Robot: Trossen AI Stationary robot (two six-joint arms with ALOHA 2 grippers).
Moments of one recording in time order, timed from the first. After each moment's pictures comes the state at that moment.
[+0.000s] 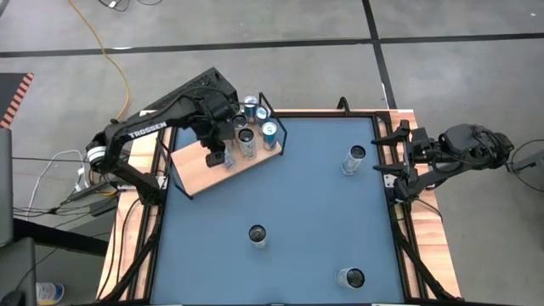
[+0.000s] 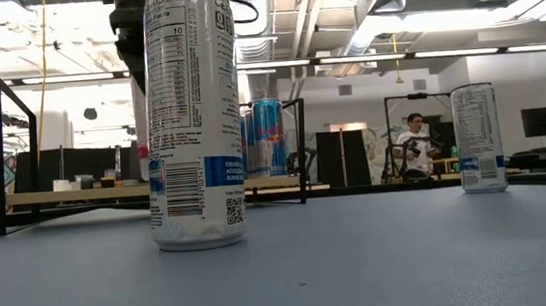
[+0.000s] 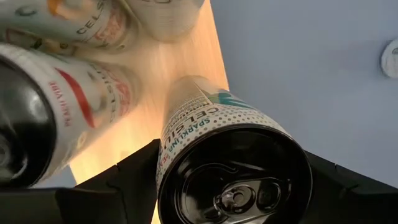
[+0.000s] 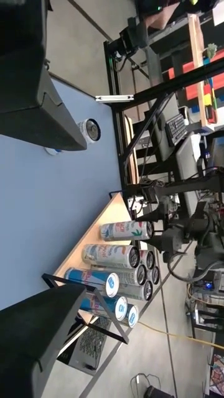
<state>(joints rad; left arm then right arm) 0.51 1.49 1.41 -1.22 0.14 0.22 0.29 0.49 1.06 -0.79 0.37 0.19</state>
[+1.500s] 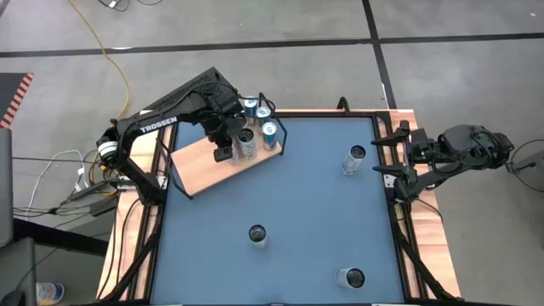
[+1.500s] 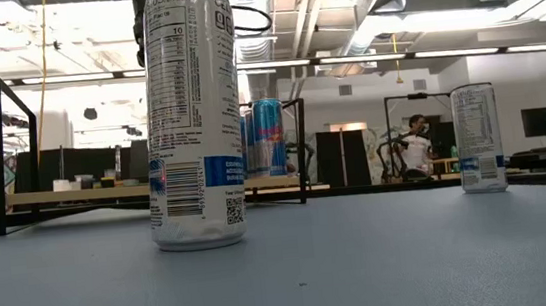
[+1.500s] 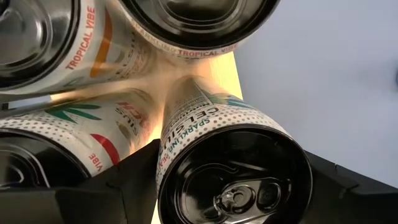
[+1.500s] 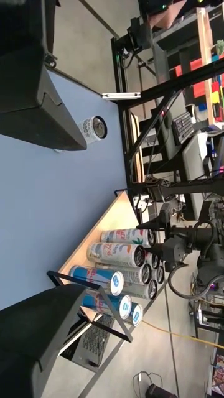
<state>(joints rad) 0.53 1.59 1.49 -1.20 0.12 0.24 0.29 0.49 1.06 -0.81 0.37 0.18</state>
